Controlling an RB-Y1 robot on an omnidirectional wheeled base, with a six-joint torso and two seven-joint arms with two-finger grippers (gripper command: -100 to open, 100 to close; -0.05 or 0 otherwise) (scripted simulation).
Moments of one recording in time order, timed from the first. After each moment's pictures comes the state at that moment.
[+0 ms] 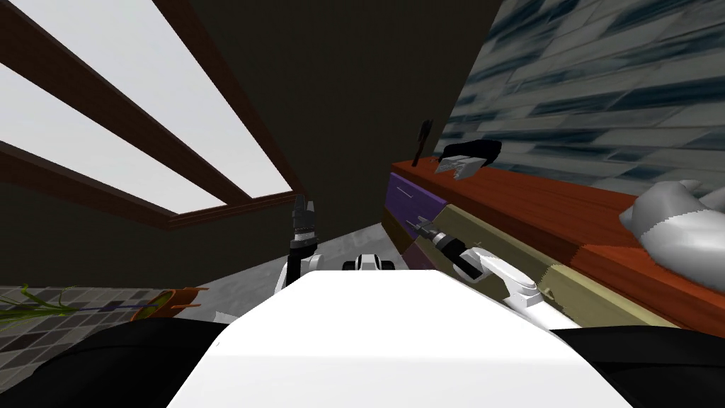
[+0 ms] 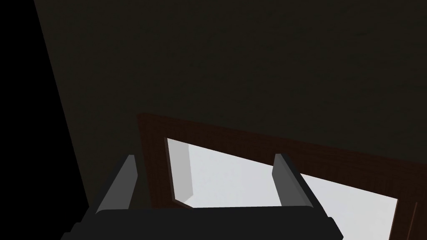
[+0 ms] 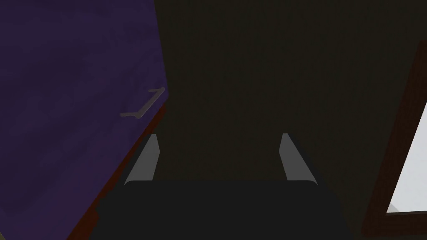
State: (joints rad) left arm 0.50 0.02 -0.03 -2.25 -0.01 -0.44 -0.17; right arm 0.47 -0.87 0.09 -1.99 0.60 -0.15 0.19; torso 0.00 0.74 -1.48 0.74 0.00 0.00
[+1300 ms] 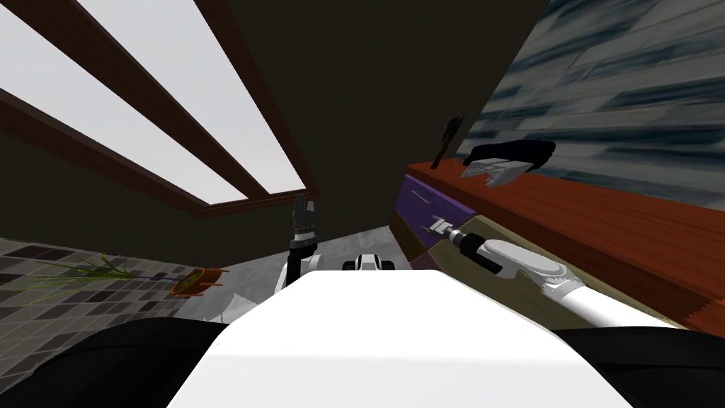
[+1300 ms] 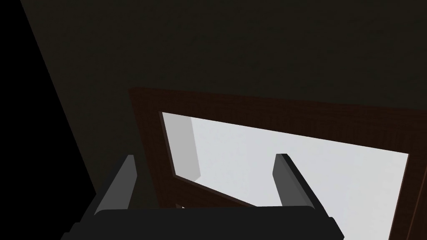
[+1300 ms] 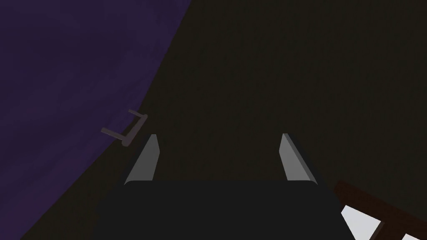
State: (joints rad) left arm 0.50 0.02 -0.03 -2.25 -0.01 -0.44 -0.17; right arm 0.46 -1.19 0.12 -1.85 0.76 -0.06 0.31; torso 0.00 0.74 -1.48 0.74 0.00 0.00
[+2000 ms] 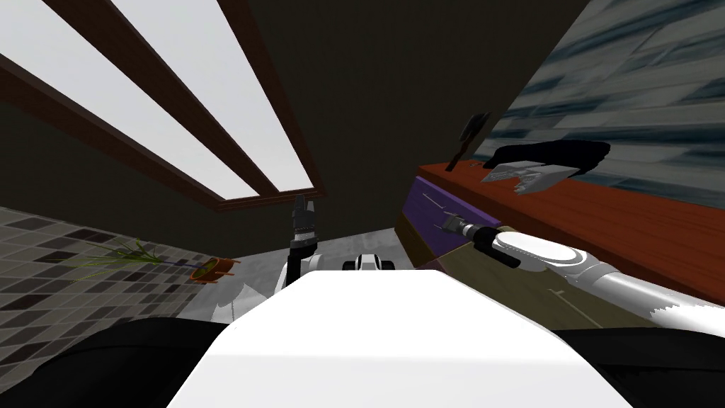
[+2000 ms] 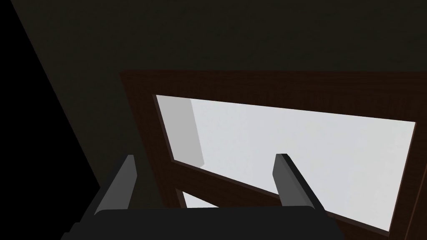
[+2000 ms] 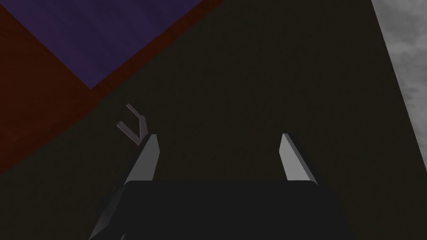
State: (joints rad) left arm 0.50 0.02 -0.03 -2.25 -0.01 -0.44 -0.17; right arm 0.44 -1.40 0.15 -1.75 0.87 0.00 0.40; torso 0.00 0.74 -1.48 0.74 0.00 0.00
